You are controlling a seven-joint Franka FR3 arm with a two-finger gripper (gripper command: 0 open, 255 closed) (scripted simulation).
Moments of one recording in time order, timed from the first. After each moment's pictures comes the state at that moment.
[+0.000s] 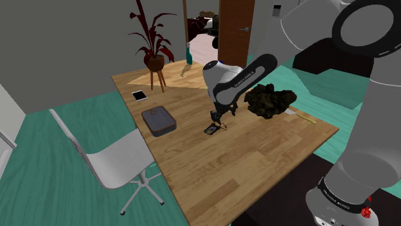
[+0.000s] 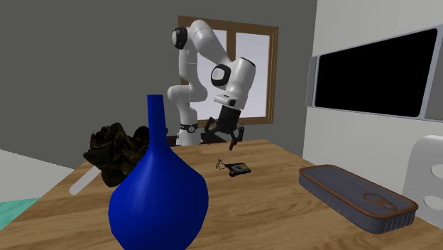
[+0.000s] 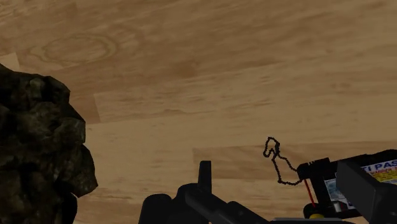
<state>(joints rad) -0.07 0.22 0.17 -2.15 -0.41 2.21 0.65</state>
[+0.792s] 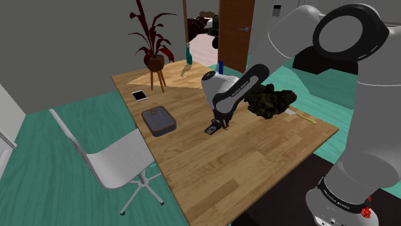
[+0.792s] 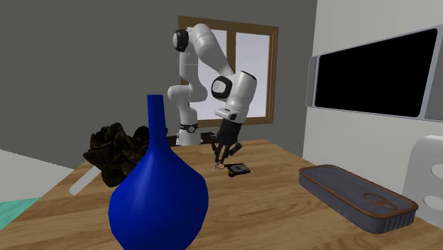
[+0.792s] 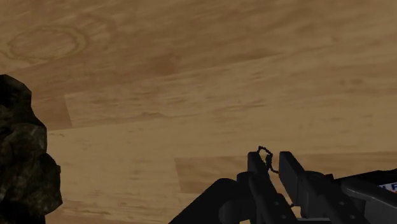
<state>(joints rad) -0.06 0.34 0.15 -2.13 -0.46 2.28 0.71</state>
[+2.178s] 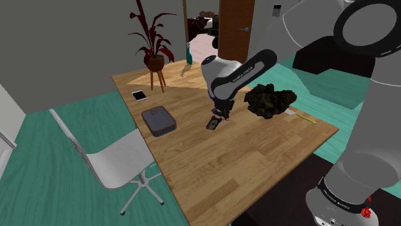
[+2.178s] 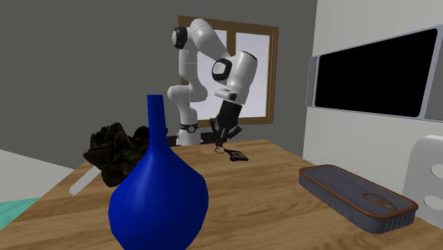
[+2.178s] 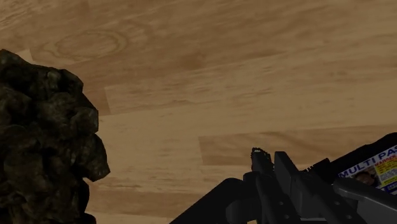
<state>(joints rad) -0.07 0.21 0.17 -2.11 -0.39 2.15 0.64</state>
